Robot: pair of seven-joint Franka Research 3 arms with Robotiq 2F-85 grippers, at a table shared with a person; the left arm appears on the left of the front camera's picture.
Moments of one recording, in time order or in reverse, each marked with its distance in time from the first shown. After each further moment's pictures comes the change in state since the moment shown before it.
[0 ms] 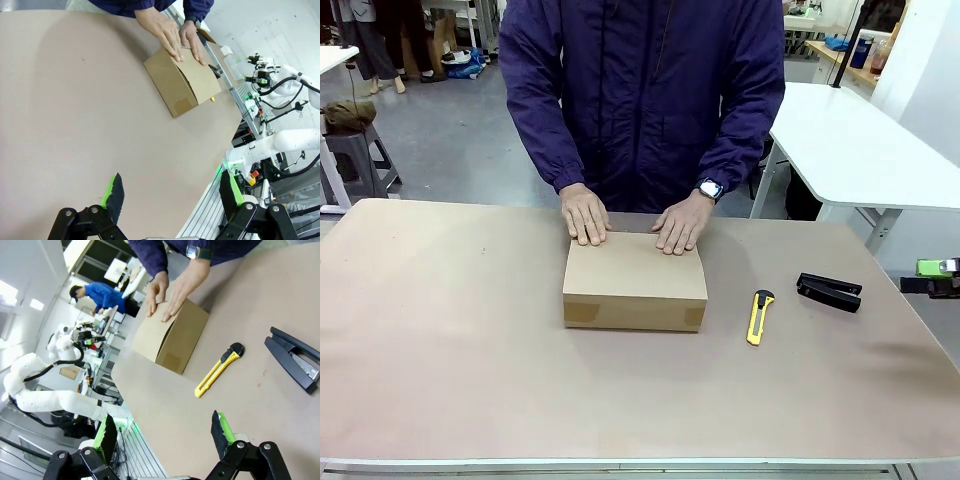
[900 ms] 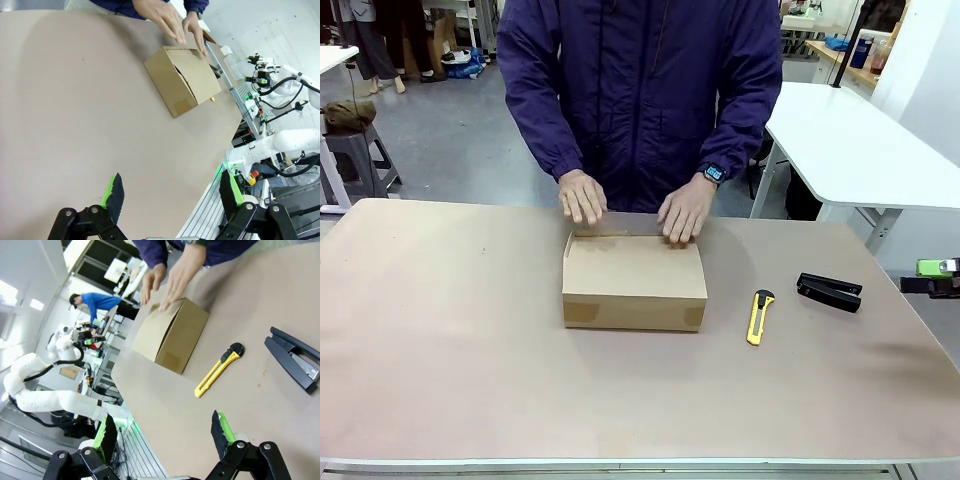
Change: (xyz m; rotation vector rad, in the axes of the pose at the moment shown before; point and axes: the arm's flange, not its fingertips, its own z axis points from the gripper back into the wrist) left arm 0.000 0.000 0.000 0.000 0.000 0.000; right arm 0.000 0.000 0.000 0.000 0.000 0.000
